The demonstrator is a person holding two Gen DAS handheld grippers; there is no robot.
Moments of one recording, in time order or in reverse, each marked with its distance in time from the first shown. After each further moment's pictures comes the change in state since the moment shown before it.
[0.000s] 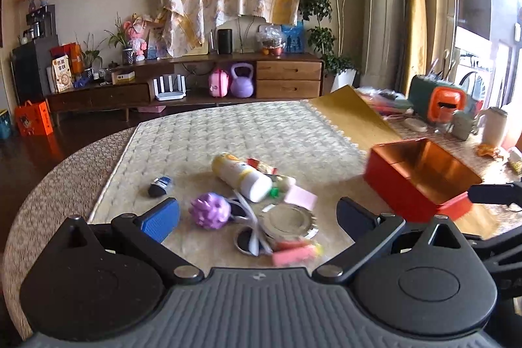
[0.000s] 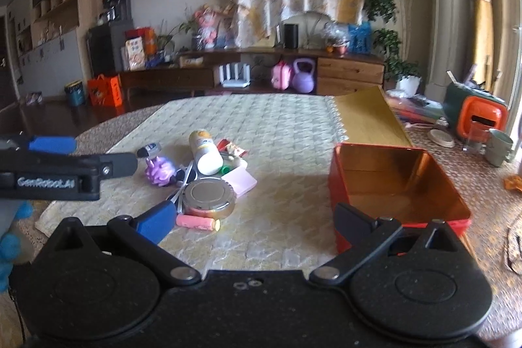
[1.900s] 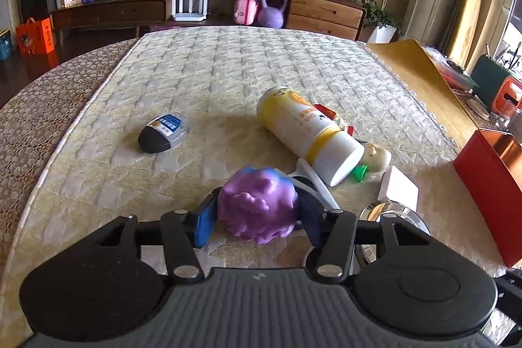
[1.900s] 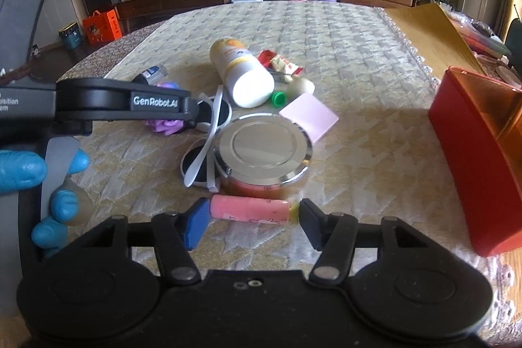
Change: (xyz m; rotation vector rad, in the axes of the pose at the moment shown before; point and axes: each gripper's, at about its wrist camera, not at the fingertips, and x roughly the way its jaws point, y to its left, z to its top) left arm 0.166 0.071 -0.012 -0.174 0.250 0.008; right arm 0.132 0.052 -0.007 0.040 0.285 0.017
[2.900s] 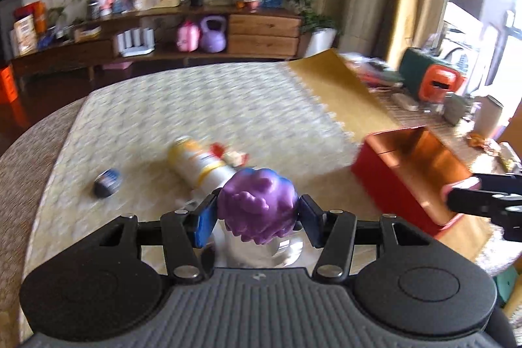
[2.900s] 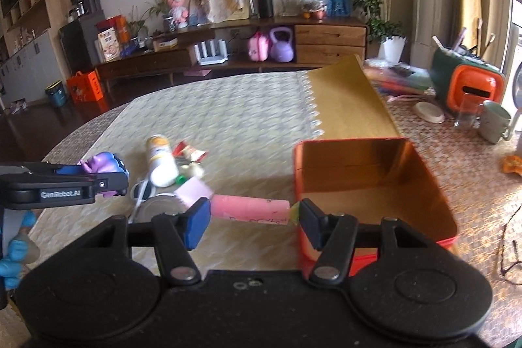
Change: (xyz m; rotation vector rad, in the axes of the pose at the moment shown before) left arm -0.094 -0.092 0.021 0.176 -0.054 -0.149; right arm -0.123 -0.127 0.024 0.070 -0.190 -0.060
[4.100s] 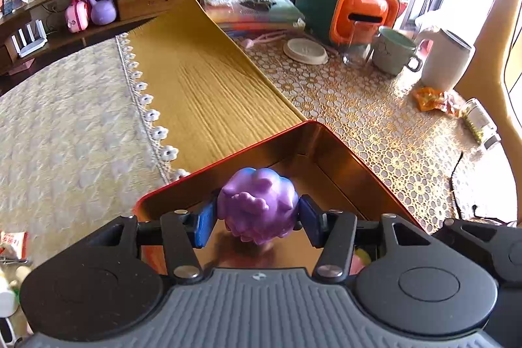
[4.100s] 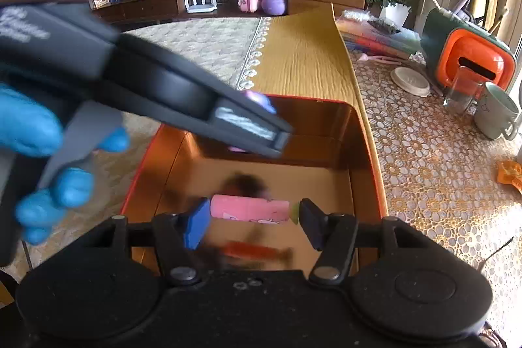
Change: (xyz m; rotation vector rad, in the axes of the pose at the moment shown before) left arm 0.193 -0.218 0.071 0.191 0.243 -0.178; right arm 0.083 -0.112 -0.003 -0.103 0.198 -0.003
